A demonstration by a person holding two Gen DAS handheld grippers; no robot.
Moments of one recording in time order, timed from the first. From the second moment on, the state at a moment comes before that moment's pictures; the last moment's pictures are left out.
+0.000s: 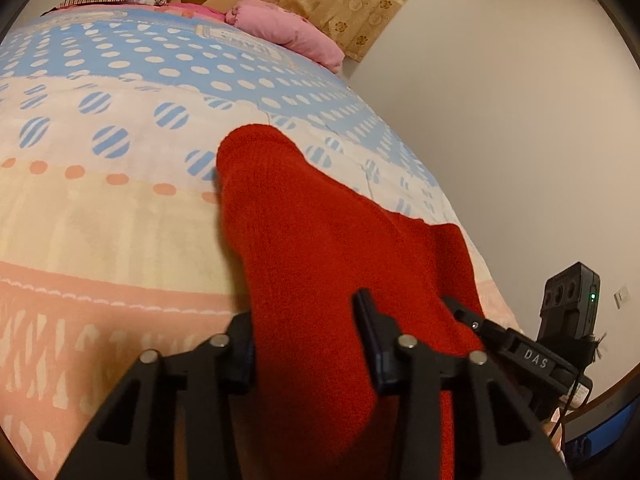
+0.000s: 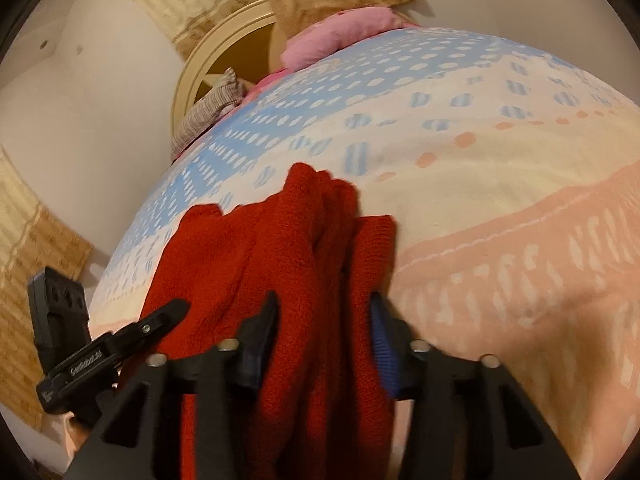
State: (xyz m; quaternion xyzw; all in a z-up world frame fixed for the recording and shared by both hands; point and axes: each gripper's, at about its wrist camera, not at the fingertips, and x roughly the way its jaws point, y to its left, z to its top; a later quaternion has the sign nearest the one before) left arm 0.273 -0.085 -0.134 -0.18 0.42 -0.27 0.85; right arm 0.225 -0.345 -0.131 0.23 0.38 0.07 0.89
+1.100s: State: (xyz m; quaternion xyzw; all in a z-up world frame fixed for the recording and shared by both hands) left arm 0.116 -0.065 -0.019 -0.10 0.32 -0.30 0.89; right arm 0.011 -0.251 0.014 0.15 0.26 -0.04 0.95
